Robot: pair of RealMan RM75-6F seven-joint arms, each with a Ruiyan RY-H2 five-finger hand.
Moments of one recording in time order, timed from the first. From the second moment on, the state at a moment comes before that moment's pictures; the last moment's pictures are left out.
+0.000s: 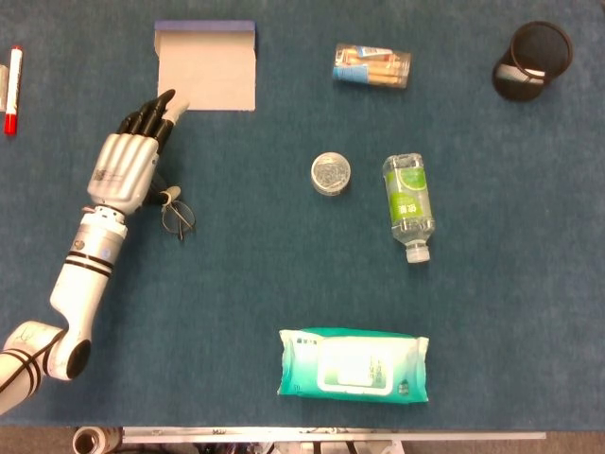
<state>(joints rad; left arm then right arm) -0.53 -1.77 -0.11 -0.89 1.42 1.13 -0.25 0.03 -0.99 0.12 -1.67 -1.50 1.58 0.16</state>
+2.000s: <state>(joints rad) -0.29 -1.29 -0.08 -1.46 1.52 1.54 -0.06 0.03 -1.02 0.11 -1.68 -1.52 1.59 0.08</state>
